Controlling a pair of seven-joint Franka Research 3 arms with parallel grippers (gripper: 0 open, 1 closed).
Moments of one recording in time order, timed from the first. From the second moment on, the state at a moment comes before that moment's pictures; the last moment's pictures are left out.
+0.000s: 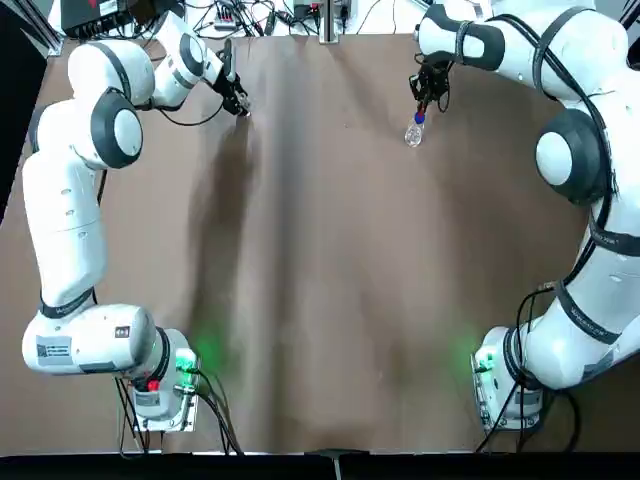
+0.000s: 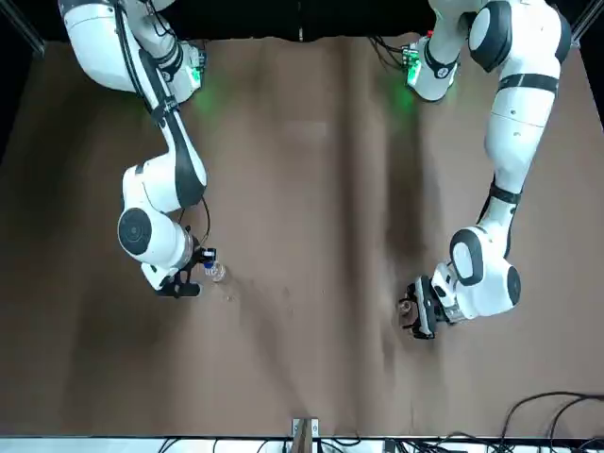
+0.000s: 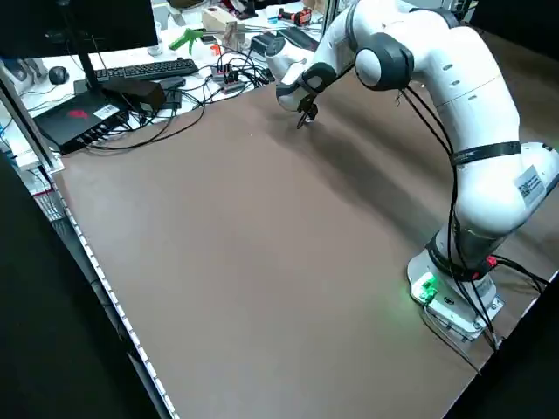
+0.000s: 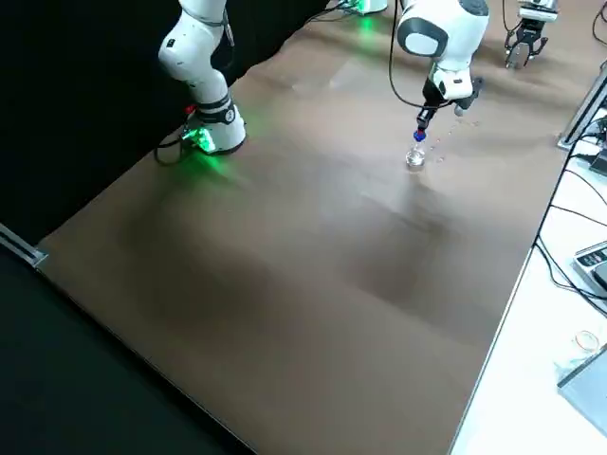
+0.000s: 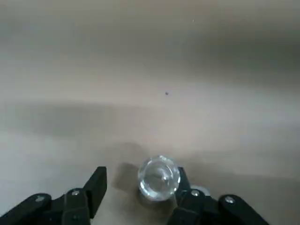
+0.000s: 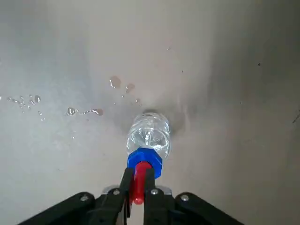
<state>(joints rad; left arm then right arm) 0.03 0.89 -0.23 -1.45 -0.54 2.35 1.78 0.34 0.52 -0.04 -1.64 0.13 2.04 0.25</state>
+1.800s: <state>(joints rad) 0.16 0.92 -0.33 -1.48 -0.71 2.30 2.06 0.34 0.52 -0.04 -1.64 0.13 2.04 0.28</state>
